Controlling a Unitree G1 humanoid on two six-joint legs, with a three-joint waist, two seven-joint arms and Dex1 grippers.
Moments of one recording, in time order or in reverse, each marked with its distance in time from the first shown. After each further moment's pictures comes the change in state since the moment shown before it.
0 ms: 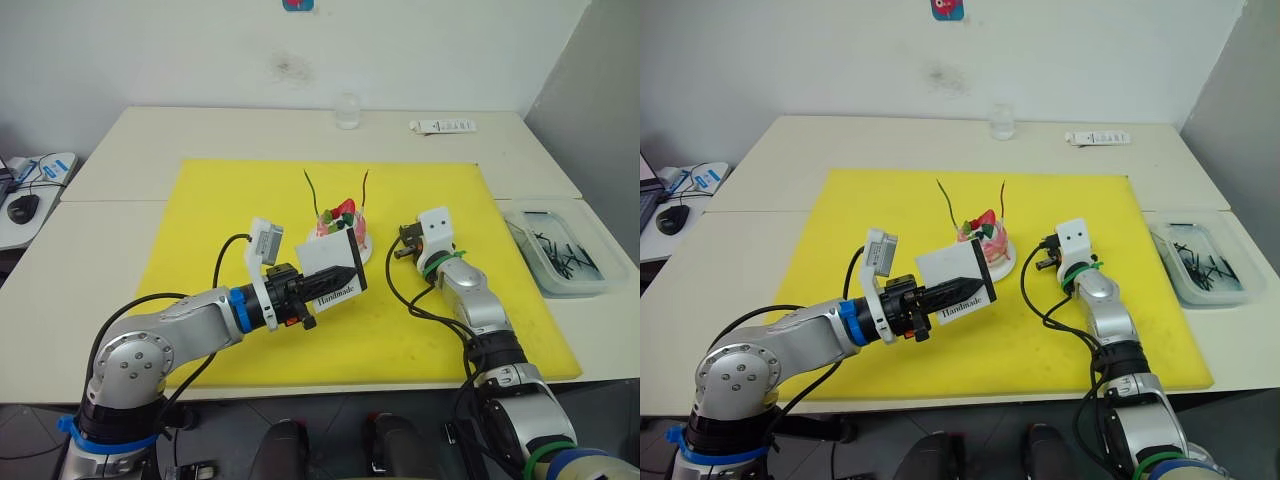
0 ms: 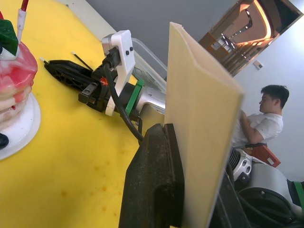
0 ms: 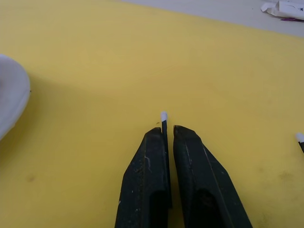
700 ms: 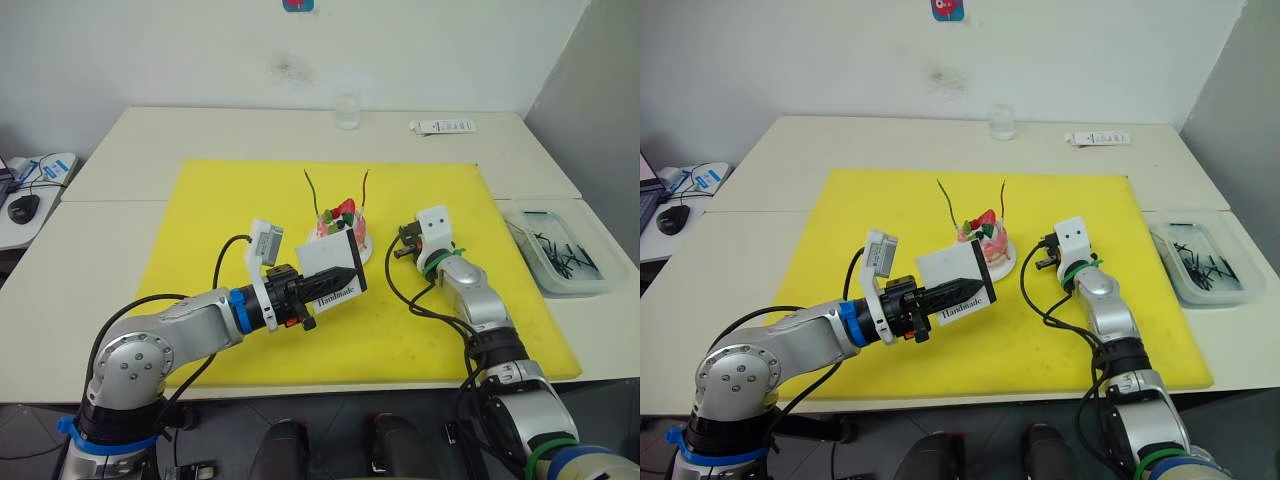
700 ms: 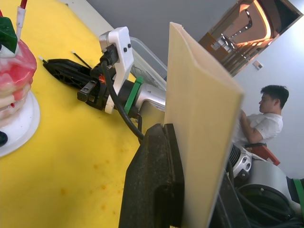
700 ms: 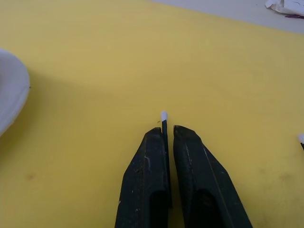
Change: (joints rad) left arm 0.005 -0.001 0.000 -0.001 -0.001 0.000 0.000; right arm -0.014 -0.012 0.011 0.000 0.002 0.035 0.001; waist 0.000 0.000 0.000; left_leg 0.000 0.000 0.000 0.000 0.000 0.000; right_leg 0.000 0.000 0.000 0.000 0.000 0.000
